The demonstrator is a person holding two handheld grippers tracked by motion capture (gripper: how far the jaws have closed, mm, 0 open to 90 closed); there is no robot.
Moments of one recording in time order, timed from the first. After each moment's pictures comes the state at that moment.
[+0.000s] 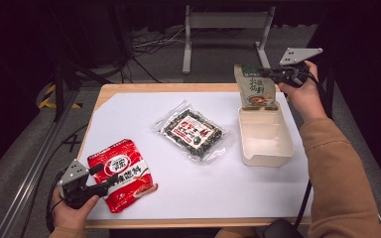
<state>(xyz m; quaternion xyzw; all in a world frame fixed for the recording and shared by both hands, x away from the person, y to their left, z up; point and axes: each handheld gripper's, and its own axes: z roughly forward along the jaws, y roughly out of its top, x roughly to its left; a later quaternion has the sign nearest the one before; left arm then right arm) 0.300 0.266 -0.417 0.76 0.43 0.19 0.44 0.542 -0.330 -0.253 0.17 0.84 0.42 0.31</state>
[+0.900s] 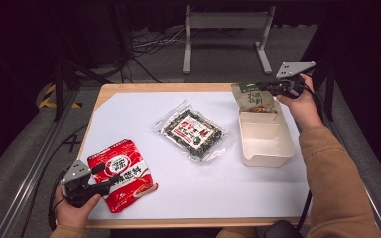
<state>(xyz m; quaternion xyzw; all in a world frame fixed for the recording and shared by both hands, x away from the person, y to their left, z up) 0.304 0.261 -0.417 0.77 0.42 0.18 0.44 0.543 -0.338 -0.296 0.18 0.85 0.41 0.27</state>
